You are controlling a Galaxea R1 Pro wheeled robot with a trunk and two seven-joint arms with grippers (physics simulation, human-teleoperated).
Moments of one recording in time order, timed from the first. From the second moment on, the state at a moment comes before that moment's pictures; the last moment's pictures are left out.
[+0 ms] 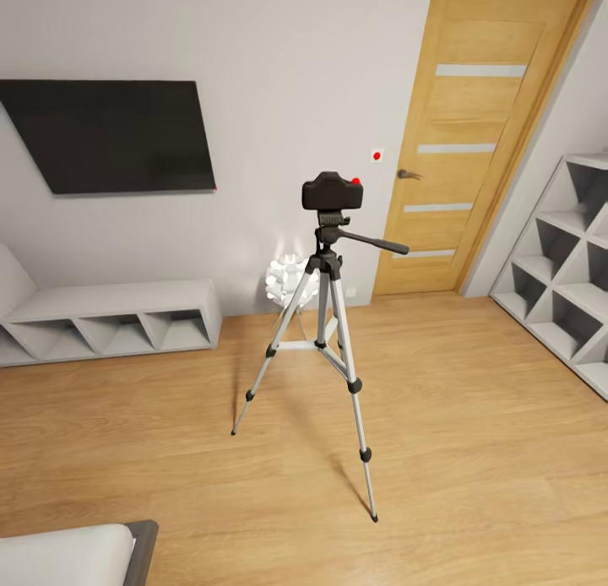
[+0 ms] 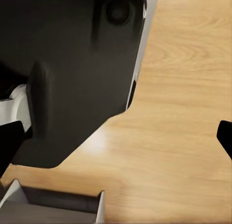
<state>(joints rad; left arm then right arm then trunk) -0.19 0.07 -0.51 -0.01 0.92 -0.01 -0.02 -0.28 -0.13 -0.08 0.03 0.28 0.14 0.26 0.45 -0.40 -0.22</state>
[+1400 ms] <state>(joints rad) -0.19 0.07 -0.52 -0.02 0.91 -0.01 -0.02 -0.21 -0.13 -0.08 0.03 0.10 0.03 0.17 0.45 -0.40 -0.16</state>
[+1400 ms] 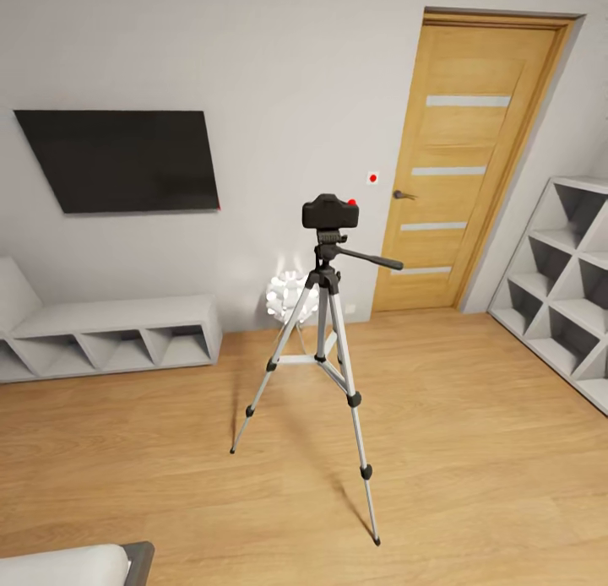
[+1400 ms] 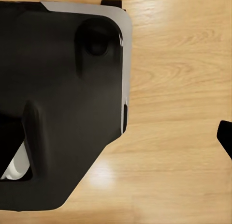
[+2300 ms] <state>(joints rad) -0.19 0.07 -0.52 -0.02 0.91 -0.01 -0.02 -0.21 -0.13 -0.08 0.03 0.10 0.03 0.17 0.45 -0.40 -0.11</state>
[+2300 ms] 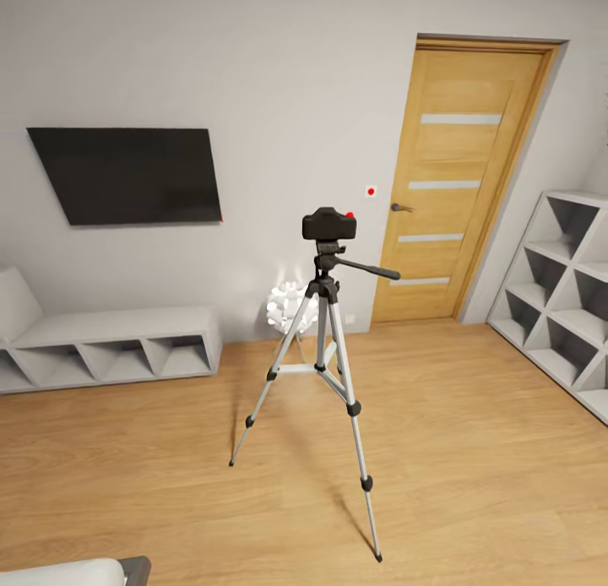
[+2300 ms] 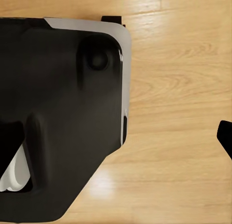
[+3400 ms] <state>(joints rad) -0.19 0.07 -0.52 -0.02 0.91 0.00 -0.02 -0.21 -0.13 -0.08 0.03 0.10 0.03 0.17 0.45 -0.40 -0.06</state>
